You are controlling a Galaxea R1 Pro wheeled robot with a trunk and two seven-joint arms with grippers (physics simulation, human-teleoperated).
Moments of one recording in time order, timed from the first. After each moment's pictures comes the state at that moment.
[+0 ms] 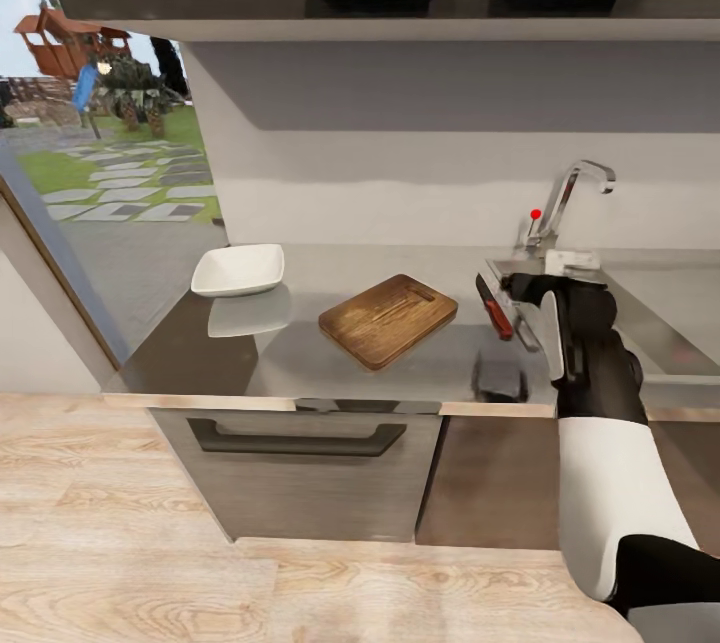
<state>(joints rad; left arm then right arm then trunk) 0.00 0.09 0.12 -0.39 0.02 -0.30 0.14 -0.99 0.00 -0.18 -1.30 0.11 0.88 -0.10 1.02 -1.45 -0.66</state>
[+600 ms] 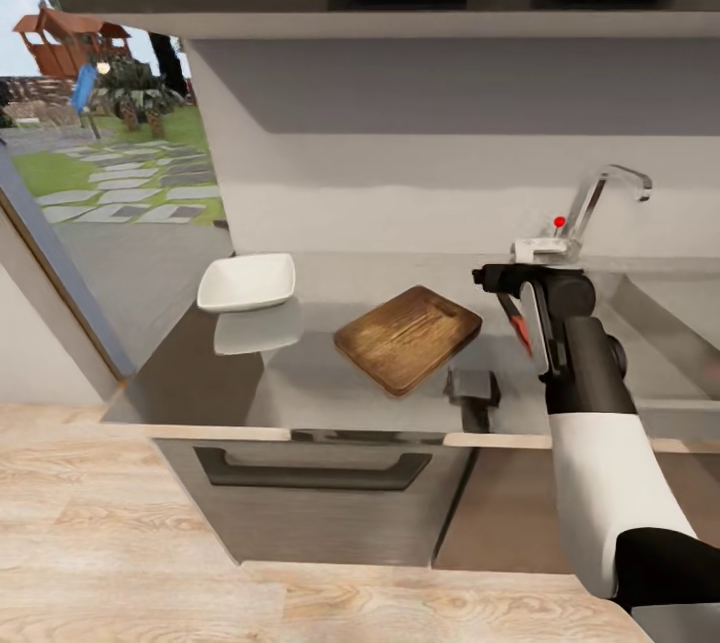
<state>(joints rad) 0.00 0.09 0.12 -0.39 0.02 -0.30 0.14 -1.01 0.00 -0.04 -1.33 0.10 0.93 -0.02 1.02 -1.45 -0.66</state>
